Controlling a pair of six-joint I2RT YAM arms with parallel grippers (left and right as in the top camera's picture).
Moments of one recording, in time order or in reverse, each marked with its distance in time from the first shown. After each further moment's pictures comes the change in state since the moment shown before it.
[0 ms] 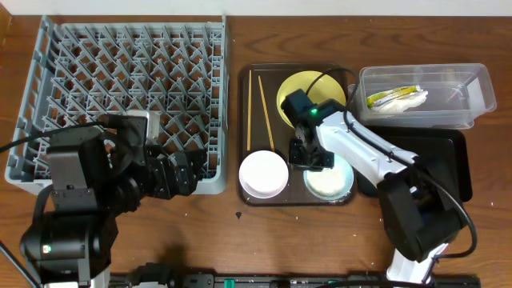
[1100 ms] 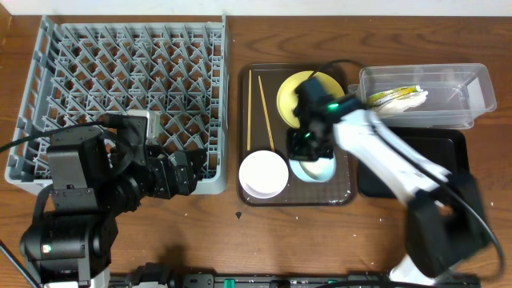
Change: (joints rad) left arm 0.000 0.001 0.000 0.000 0.000 0.000; right arm -0.090 -0.160 0.002 0.057 -0.333 -0.183
